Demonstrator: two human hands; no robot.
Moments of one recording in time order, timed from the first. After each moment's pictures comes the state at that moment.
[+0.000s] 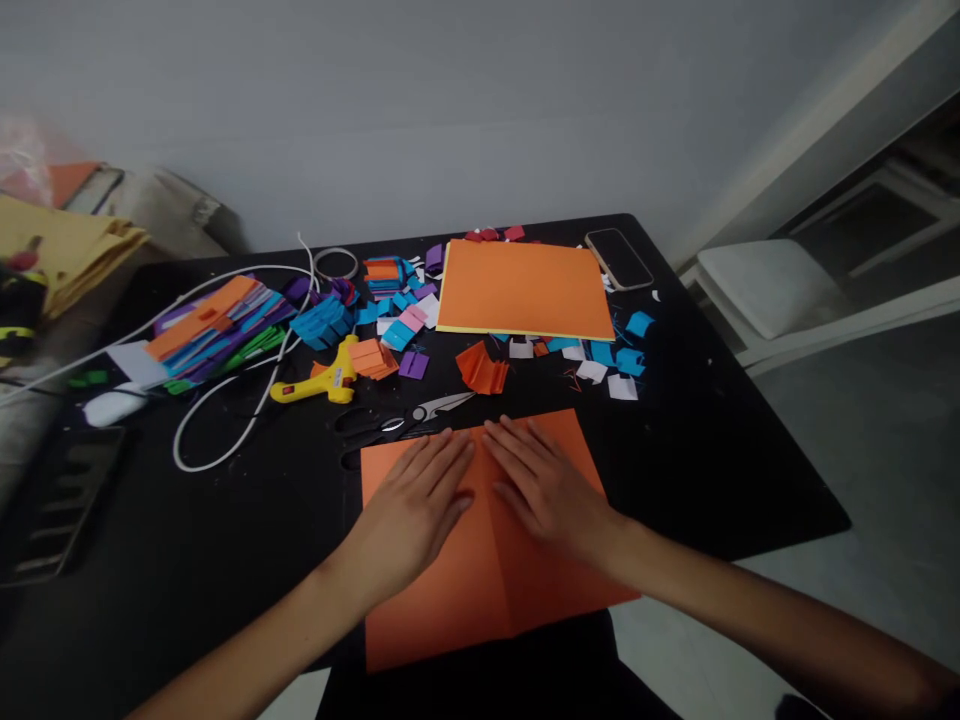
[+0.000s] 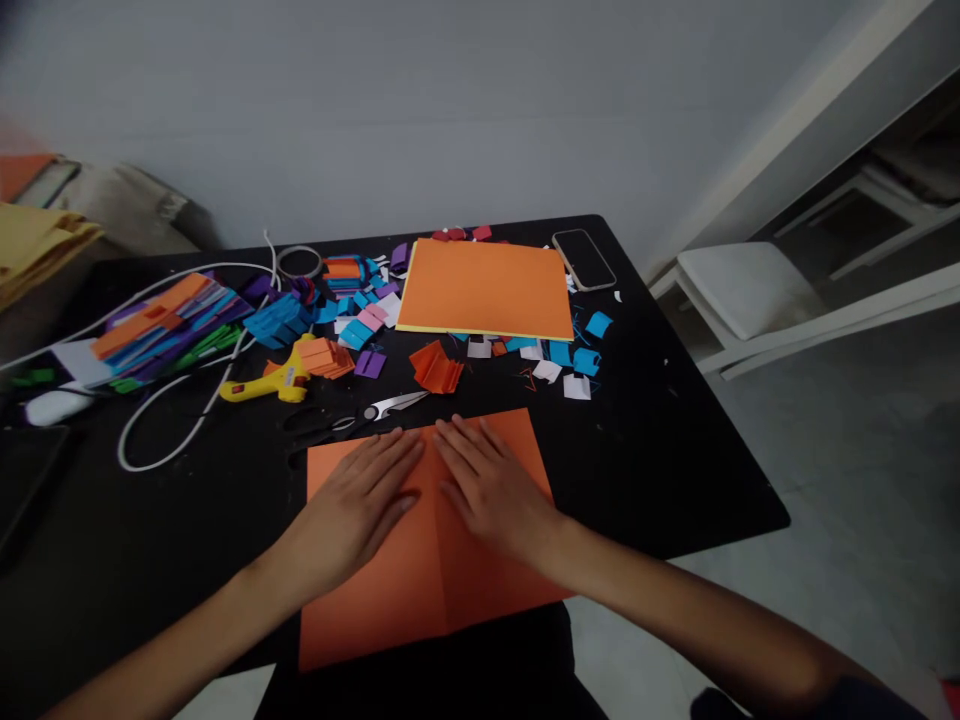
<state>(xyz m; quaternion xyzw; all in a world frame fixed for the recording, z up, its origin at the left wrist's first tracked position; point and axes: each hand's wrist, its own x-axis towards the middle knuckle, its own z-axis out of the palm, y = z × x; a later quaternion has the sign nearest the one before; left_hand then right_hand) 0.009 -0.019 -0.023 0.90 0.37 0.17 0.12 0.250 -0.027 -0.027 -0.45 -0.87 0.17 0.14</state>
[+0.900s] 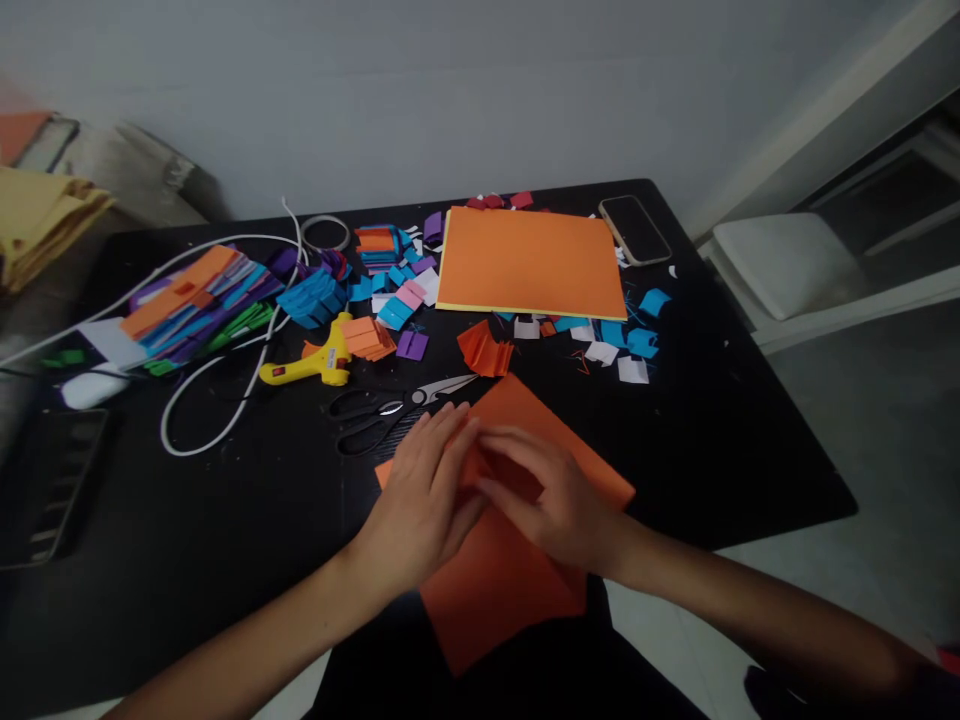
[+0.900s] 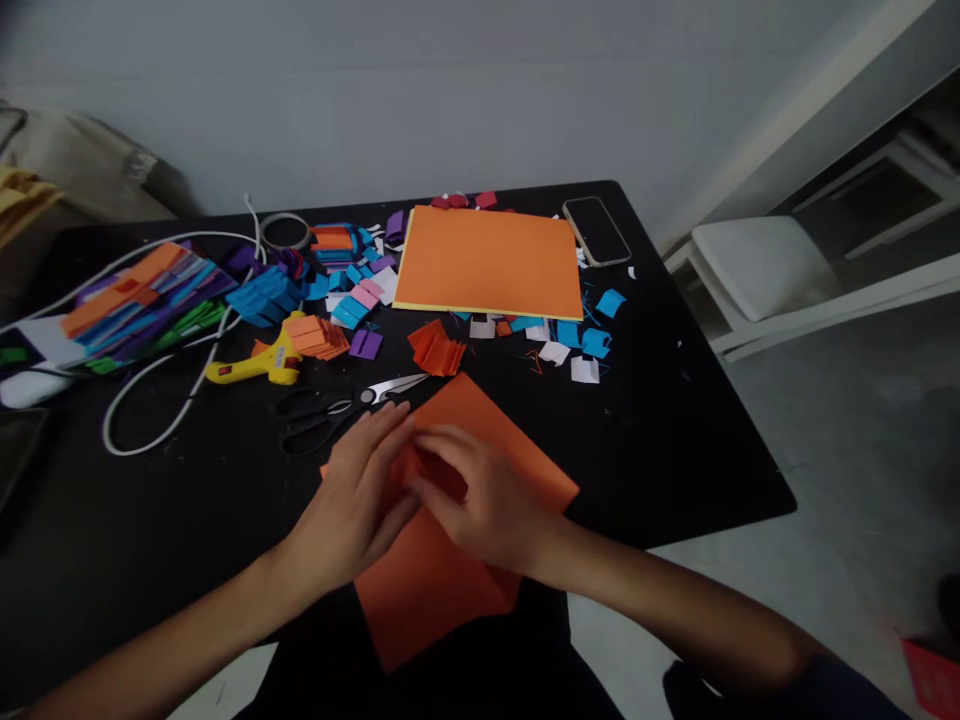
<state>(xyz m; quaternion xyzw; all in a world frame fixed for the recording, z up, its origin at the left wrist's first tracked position) 0.024 -0.027 -0.009 0.88 0.40 0.24 0.14 0.230 -0.031 0.005 -0.46 -0.69 0.43 0.35</state>
